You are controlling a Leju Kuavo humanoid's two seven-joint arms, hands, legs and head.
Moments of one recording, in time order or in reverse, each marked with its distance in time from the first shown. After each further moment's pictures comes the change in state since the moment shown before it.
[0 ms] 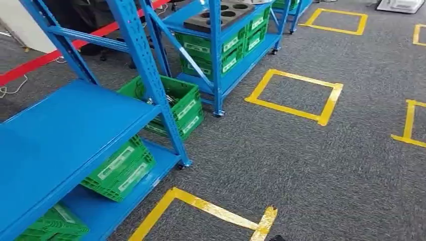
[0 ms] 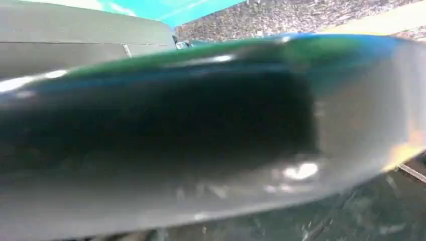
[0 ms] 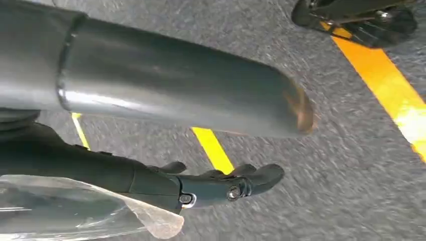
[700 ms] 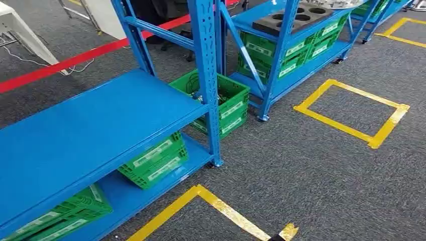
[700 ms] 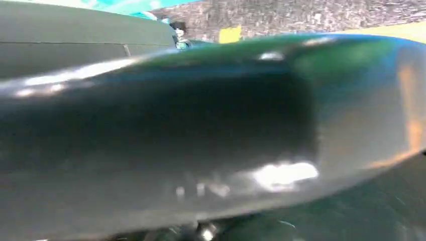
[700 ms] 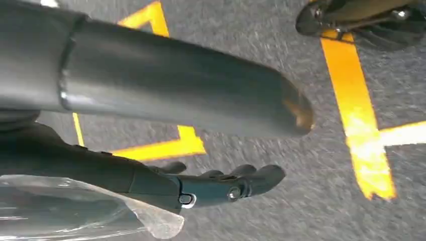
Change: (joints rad) left arm 0.002 0.016 0.000 0.000 0.000 -0.001 -0.001; right arm -0.002 0.006 0.003 0.000 0.006 0.001 0.006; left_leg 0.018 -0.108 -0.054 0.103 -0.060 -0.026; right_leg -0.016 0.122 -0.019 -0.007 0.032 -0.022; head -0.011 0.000
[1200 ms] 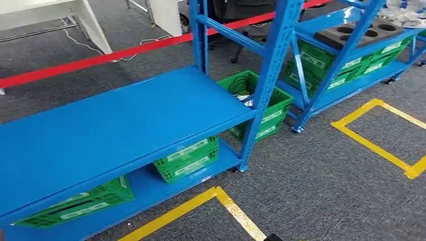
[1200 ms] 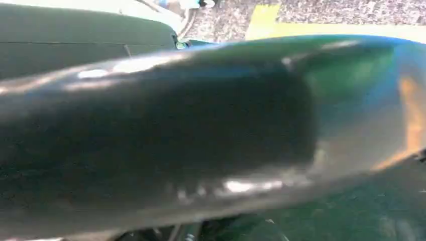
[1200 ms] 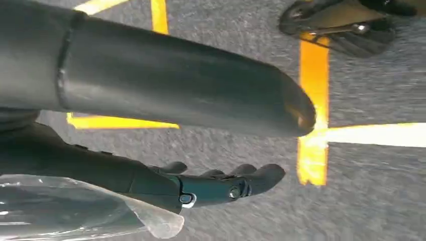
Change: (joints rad) left arm -0.001 0.003 0.000 0.000 -0.007 -0.002 0.003; right arm -0.008 0.001 0.000 -0.002 0.001 0.007 -0.003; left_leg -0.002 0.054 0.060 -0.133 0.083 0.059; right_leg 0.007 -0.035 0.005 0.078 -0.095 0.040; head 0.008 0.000
